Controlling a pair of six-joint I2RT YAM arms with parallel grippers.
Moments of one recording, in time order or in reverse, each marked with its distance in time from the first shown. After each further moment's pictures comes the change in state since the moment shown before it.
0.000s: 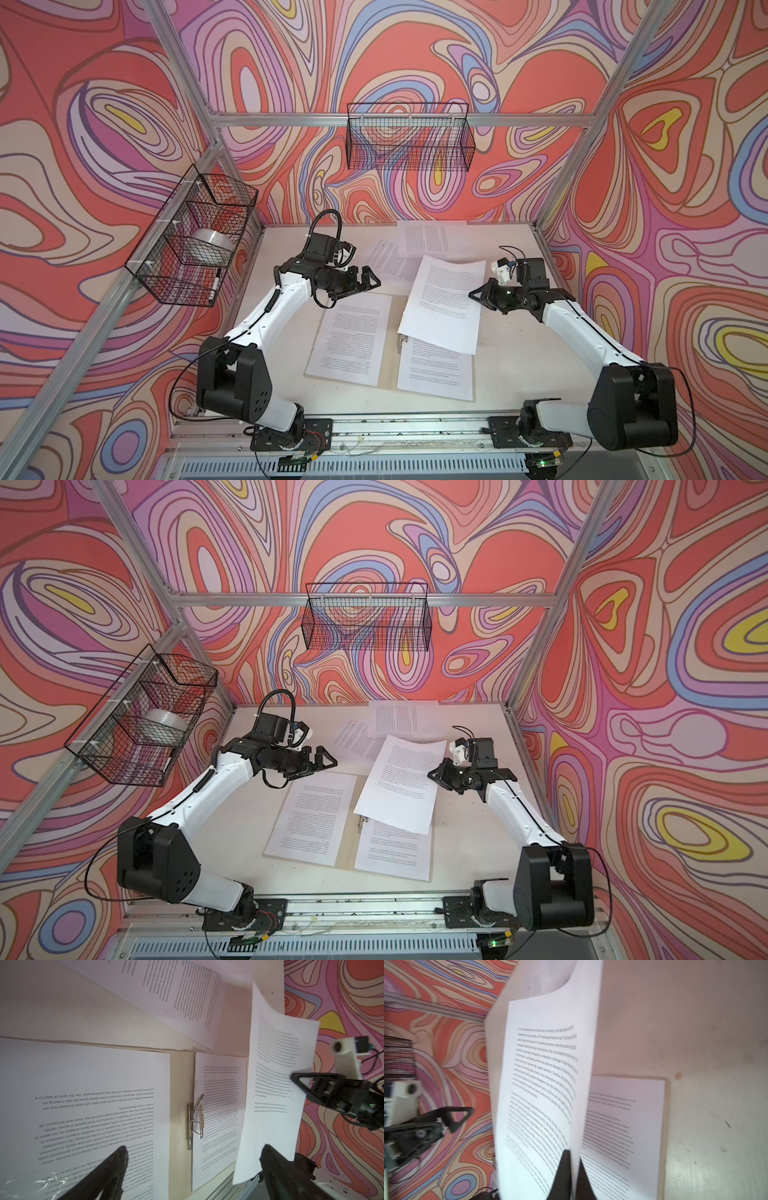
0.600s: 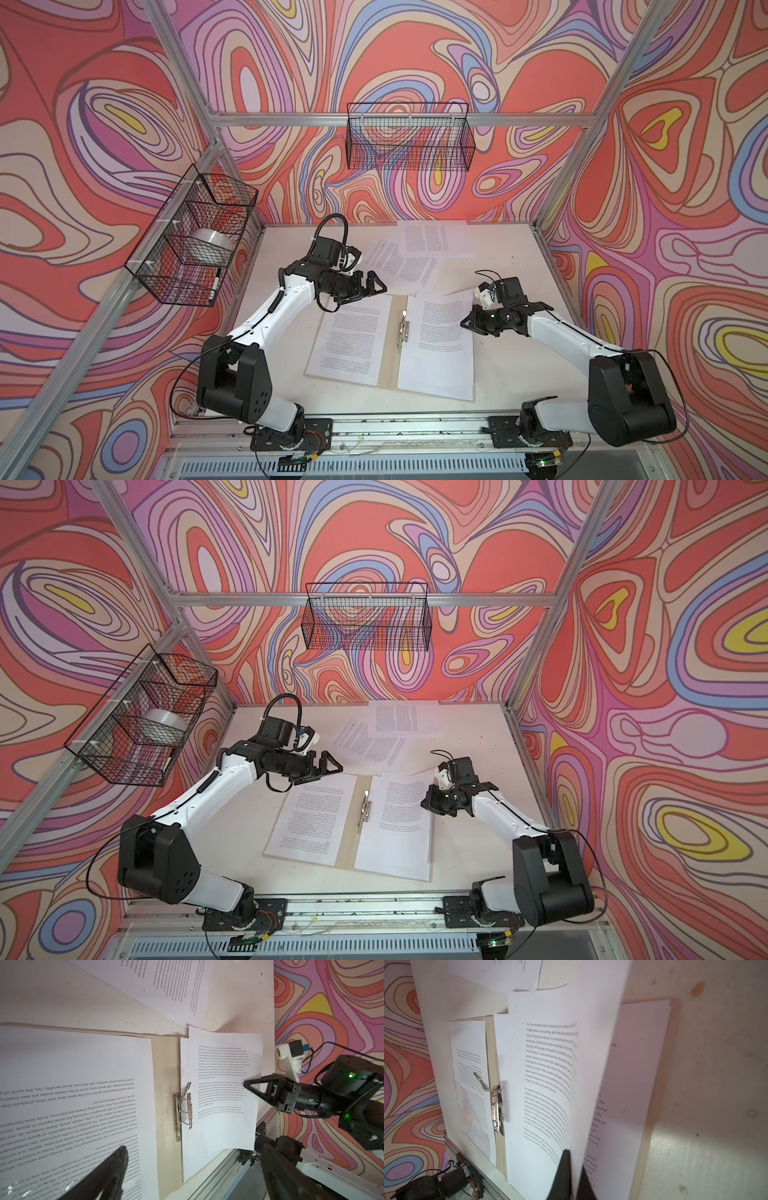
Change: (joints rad) left arm -0.042 0.000 -0.025 0.011 0.064 -0.003; right arm 0.147 0.045 -0.106 0.034 0.102 -0.092
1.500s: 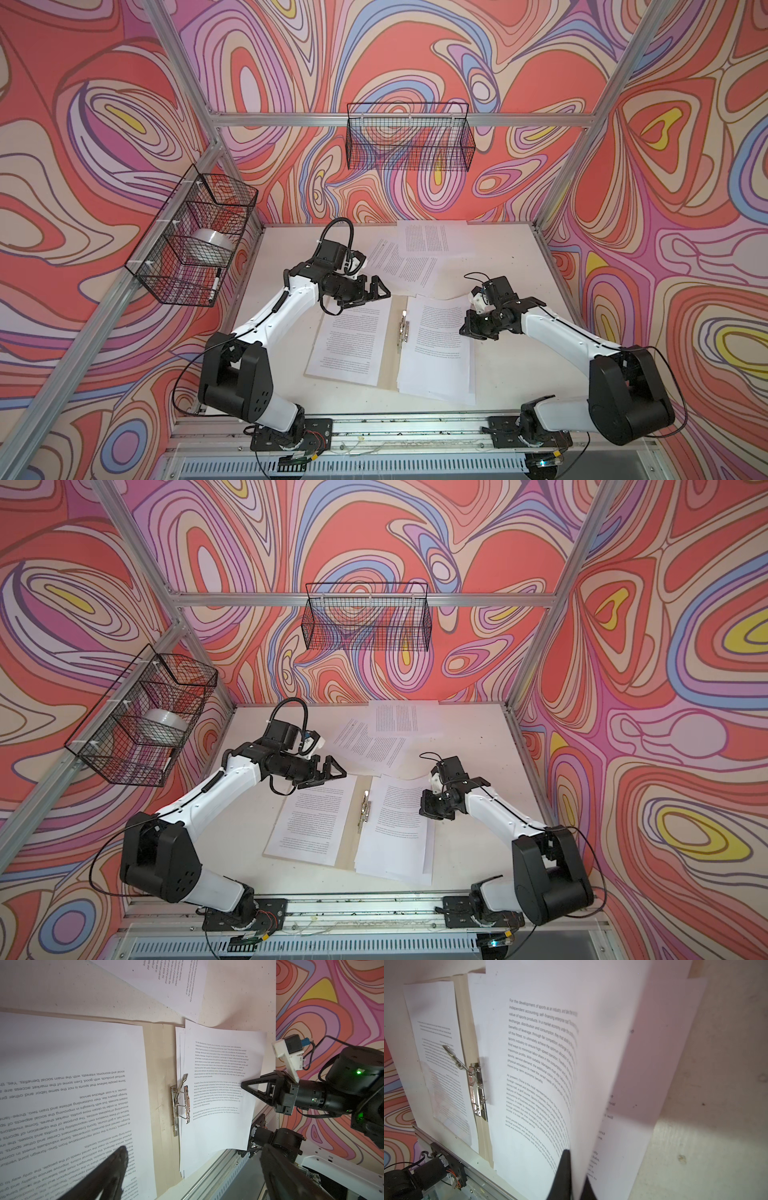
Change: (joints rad) left arm -0.021 0.015 -0.015 -0.002 0.016 0.003; right arm 0.080 0.003 0.063 -0.148 0.084 -0.018
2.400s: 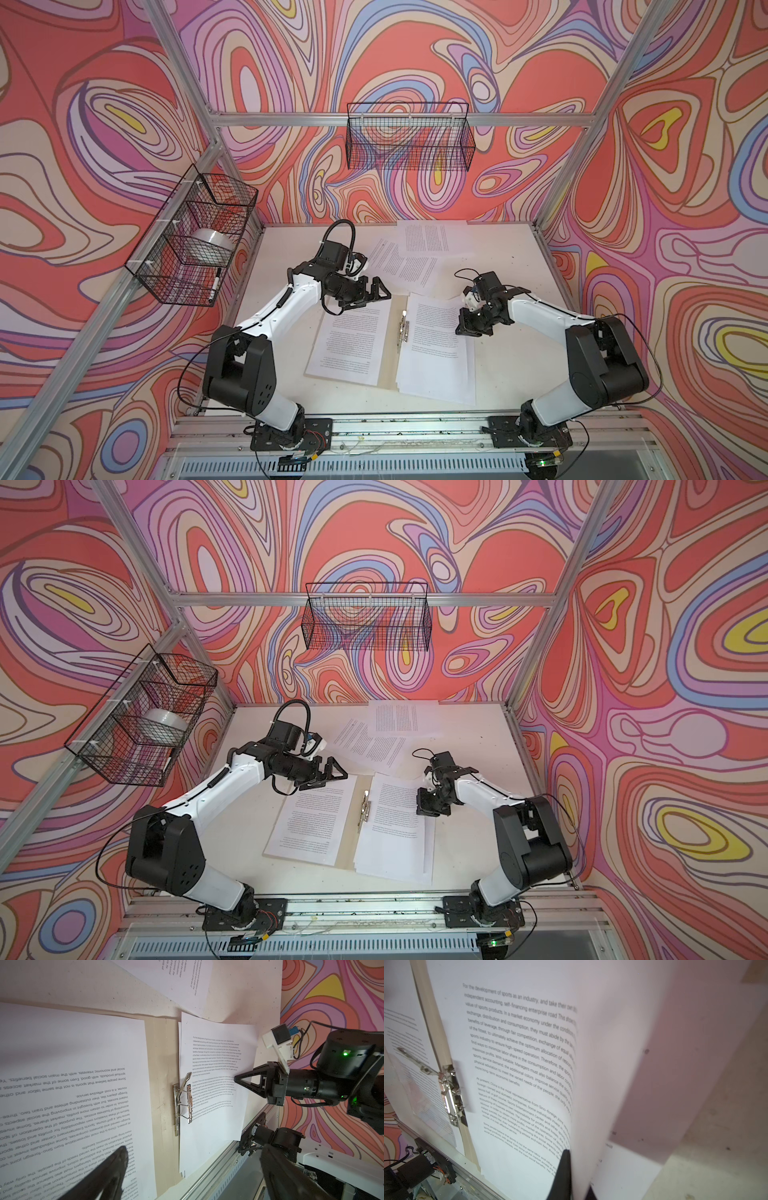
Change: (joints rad) left arm 0.000 0.034 0.000 0.000 0.009 0.000; right arm 0.005 0.204 0.095 -0.034 -0.001 -0.079
